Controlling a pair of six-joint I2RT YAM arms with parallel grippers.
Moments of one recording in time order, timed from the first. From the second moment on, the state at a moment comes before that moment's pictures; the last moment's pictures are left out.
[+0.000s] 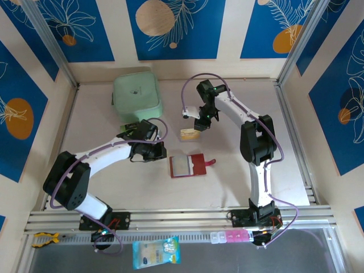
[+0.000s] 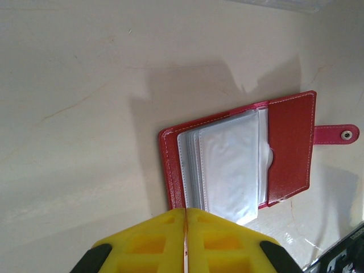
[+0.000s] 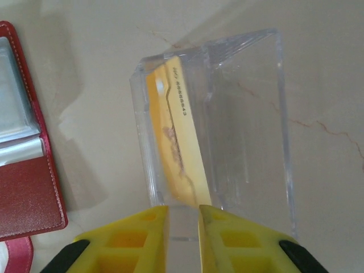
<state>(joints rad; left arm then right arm) -0.58 1.51 0.90 -0.47 0.35 -0.68 0.41 2.10 1.81 -1.11 -0.30 -0.98</state>
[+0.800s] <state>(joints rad) -0.61 1.52 0.91 -0.39 0.40 -0.70 0.44 1.72 1.32 -0.75 -0.38 0.07</state>
